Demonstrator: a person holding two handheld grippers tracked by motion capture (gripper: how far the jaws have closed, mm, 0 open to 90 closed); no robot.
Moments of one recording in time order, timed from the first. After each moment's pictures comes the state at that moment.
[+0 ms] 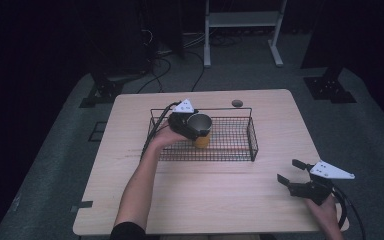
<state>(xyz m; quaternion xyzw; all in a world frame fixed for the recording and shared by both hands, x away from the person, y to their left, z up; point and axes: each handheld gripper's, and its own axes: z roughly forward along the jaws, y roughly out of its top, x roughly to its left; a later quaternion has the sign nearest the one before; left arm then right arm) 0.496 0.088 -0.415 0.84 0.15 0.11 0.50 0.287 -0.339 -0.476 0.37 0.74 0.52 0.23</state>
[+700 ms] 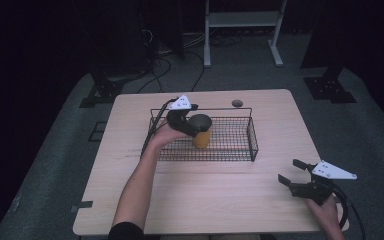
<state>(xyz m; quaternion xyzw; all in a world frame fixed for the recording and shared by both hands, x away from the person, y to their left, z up) 0.492 0.092 -0.399 0.82 0.15 0.13 0.54 0.286 -0.342 -0.476 0.37 0.73 0.53 0.22</state>
